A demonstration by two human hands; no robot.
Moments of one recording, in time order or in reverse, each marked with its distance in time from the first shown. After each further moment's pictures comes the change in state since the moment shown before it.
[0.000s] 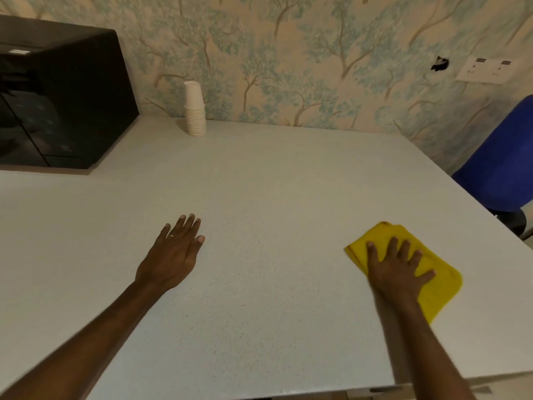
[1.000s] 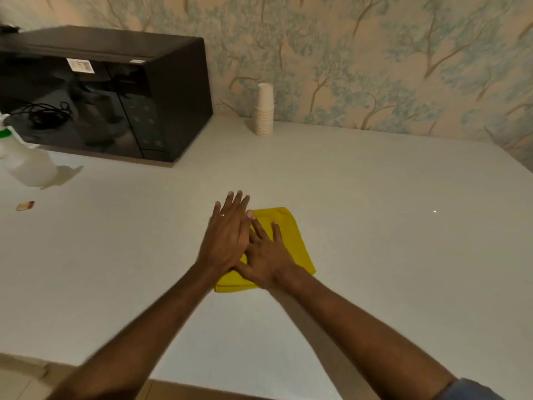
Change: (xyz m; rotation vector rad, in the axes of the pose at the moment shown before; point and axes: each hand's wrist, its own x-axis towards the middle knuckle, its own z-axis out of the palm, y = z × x) left_hand -0.008 -0.003 -0.048 -0.090 0.286 -0.044; right_hand -0.182 -0.285 0.090 -0.075 -0.254 -1.360
